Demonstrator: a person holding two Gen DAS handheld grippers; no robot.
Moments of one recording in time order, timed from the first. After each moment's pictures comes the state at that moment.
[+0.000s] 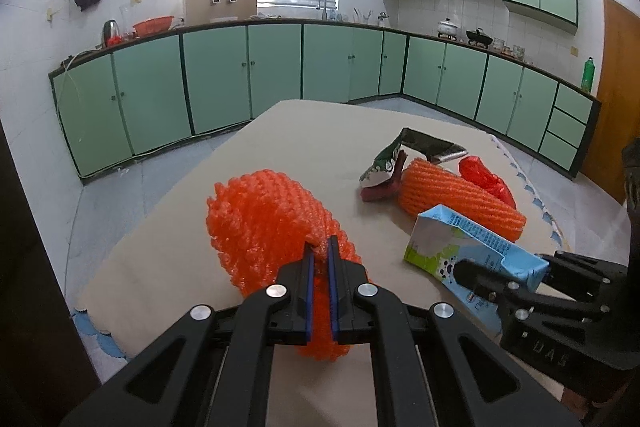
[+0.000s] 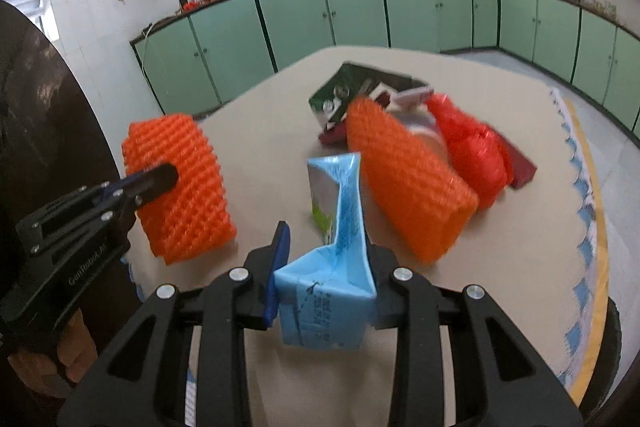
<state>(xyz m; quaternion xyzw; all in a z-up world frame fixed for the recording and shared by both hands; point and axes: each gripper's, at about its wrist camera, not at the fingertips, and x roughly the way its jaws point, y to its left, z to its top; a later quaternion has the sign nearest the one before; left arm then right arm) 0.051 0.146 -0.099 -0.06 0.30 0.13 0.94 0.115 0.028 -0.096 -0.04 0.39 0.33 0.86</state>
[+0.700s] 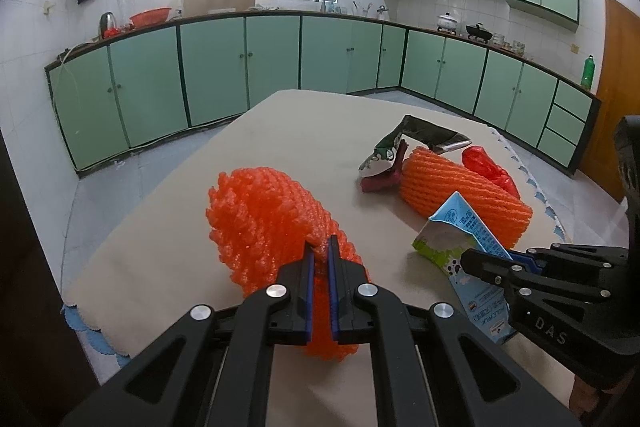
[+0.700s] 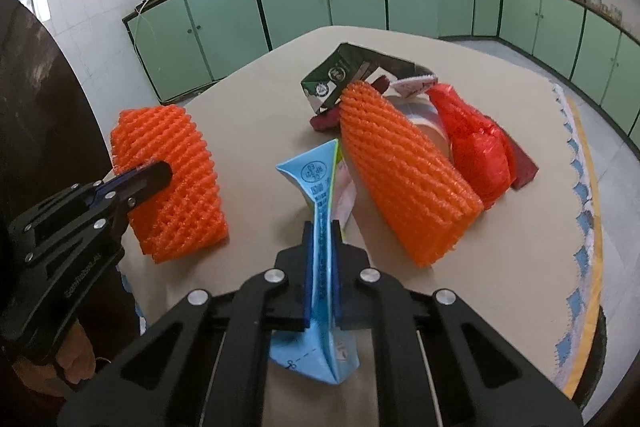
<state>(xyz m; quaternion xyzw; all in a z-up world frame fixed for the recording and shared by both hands) 0.057 0.148 -0.106 -0.06 0.31 0.12 0.94 0.123 0.034 -0.095 -0.08 0.41 0.32 0.85</state>
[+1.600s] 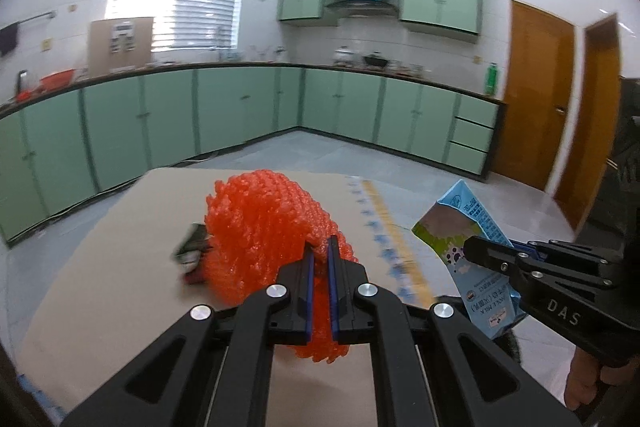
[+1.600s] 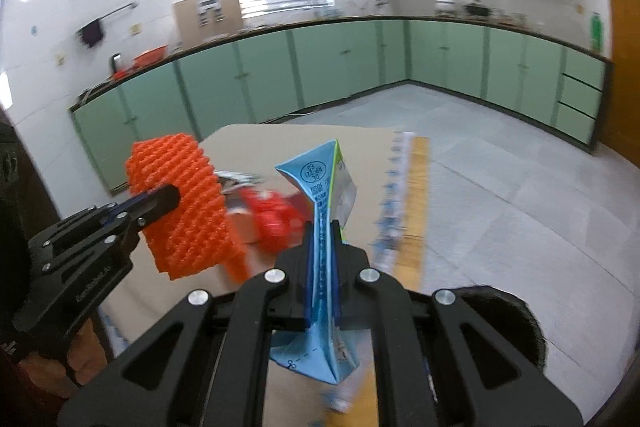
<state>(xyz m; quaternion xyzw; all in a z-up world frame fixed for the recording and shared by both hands) 0.090 0.018 -0.026 -0.03 0.23 -0.06 0.97 0.110 -0.138 -0.008 0.01 0.31 0.18 0.93</state>
